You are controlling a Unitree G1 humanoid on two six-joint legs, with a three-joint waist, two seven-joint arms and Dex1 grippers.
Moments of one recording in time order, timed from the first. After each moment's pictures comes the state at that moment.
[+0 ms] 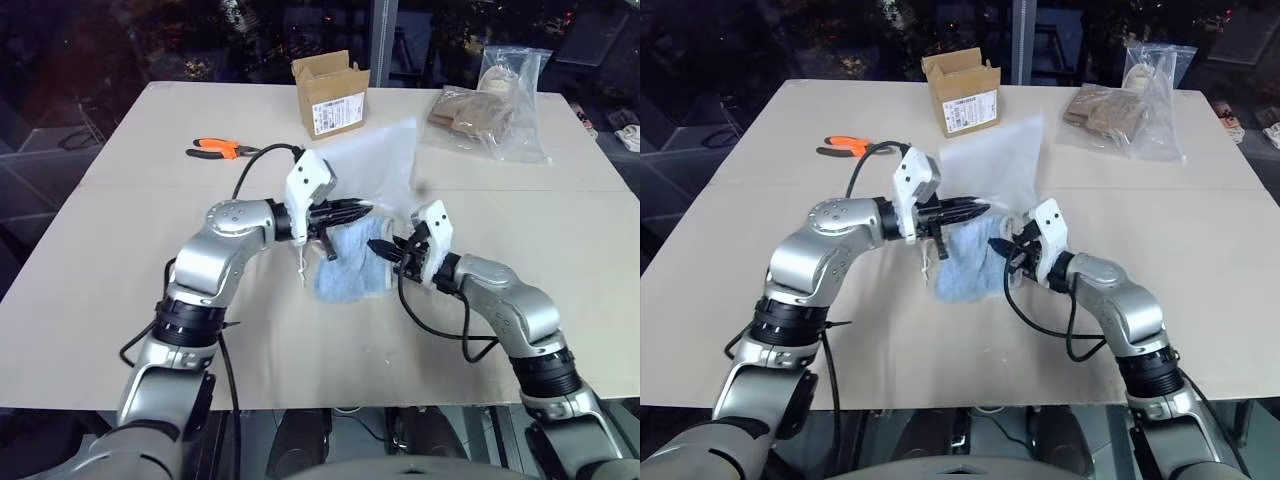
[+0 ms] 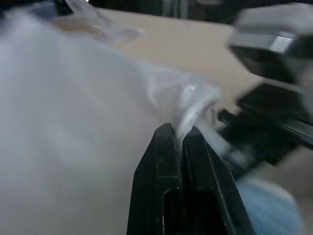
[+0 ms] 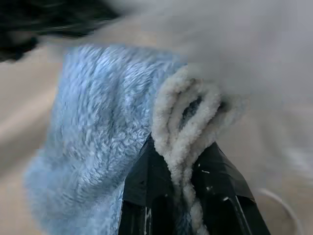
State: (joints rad) left arm -0.59 0.52 -0.13 -0.12 -0.34 0.56 -0.92; right arm -0.39 -0.23 0.13 -0.14 0.45 0.69 0.50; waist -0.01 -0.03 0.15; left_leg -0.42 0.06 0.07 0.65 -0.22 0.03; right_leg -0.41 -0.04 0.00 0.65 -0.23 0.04
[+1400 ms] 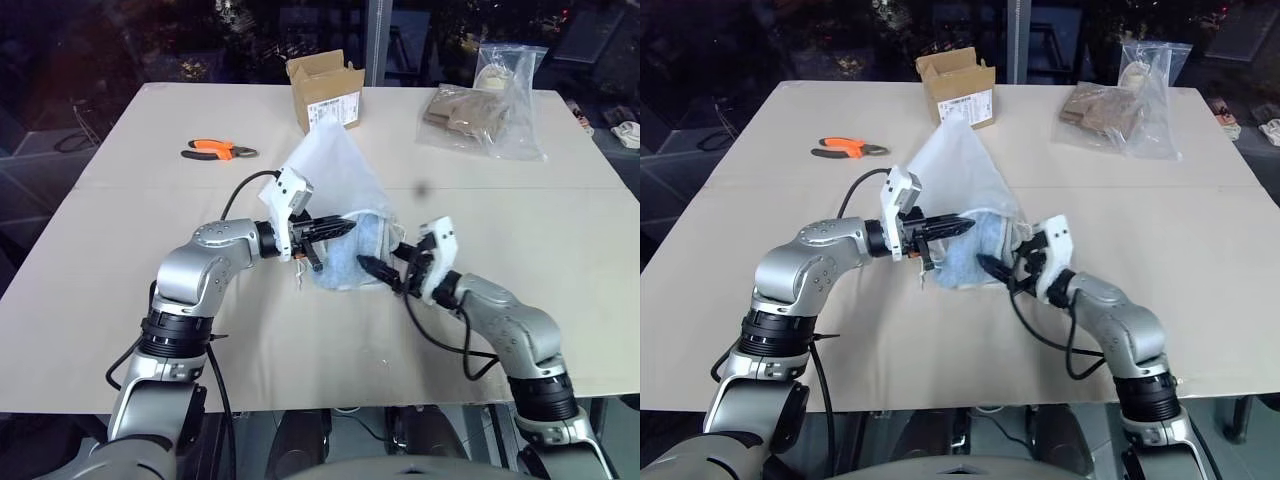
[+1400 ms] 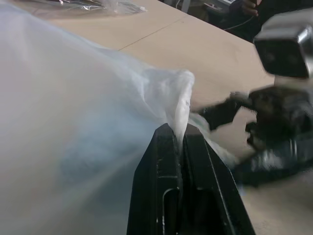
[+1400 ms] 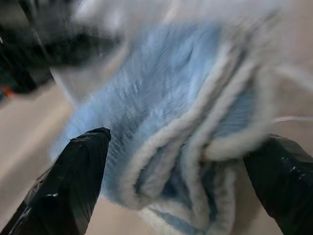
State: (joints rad) left arm -0.56 0.50 -0.05 -0.07 -0.50 0.75 -0.89; right arm -0.31 -0.18 0.17 -0.19 0.48 0.76 0.40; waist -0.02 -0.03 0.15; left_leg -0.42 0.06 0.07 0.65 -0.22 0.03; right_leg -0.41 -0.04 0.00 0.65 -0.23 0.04
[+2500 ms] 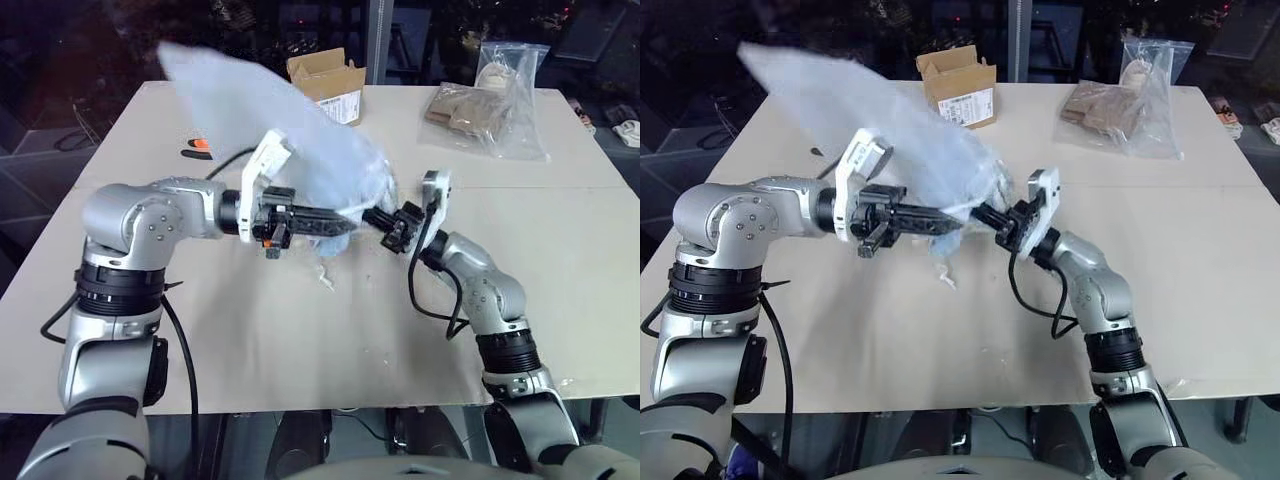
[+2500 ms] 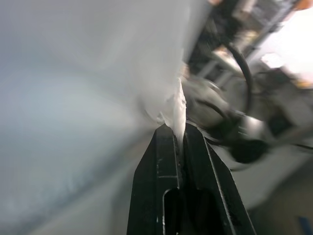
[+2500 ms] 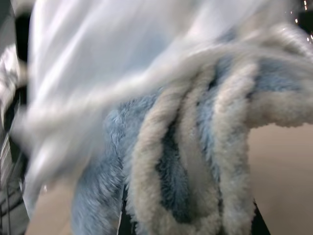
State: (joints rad) left arm -0.78 0.71 -0.03 -0.09 -0.88 1.25 -1.18; right arm -0.51 -0.03 0.02 -0.01 0.64 0.45 0.75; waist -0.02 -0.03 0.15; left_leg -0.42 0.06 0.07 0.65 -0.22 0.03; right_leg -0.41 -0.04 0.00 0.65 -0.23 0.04
